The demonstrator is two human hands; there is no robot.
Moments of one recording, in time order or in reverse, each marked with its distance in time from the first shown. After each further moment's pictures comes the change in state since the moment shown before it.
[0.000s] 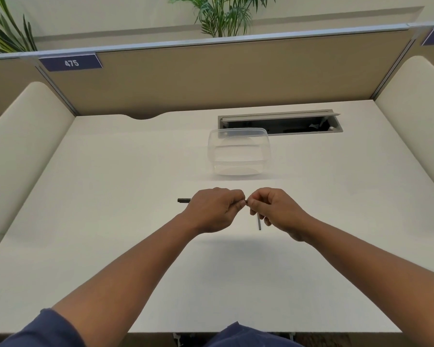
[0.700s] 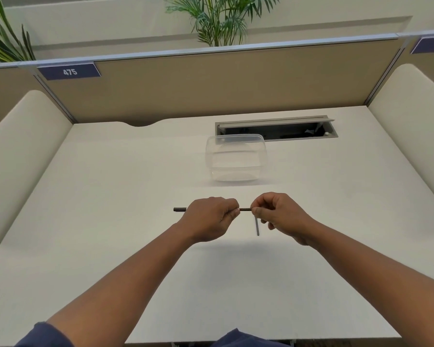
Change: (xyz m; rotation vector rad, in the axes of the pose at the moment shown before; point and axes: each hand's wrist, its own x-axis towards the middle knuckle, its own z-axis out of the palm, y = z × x) left_hand -0.005 -0.008 0.007 -0.003 -0.028 -0.020; right_hand 0.001 0.008 -0.013 -0.018 0.051 0.012
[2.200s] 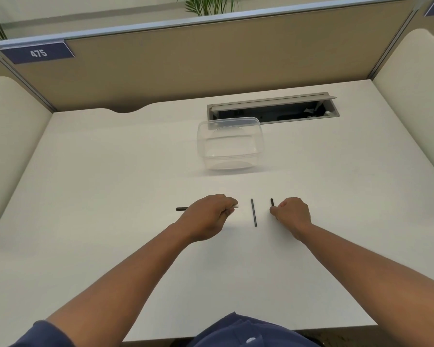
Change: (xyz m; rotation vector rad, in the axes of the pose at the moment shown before) left_hand 0.012 -0.012 0.030 -0.199 -0.136 -0.009; right_hand 0.052 0.104 -0.012 -0.304 0.430 0.454
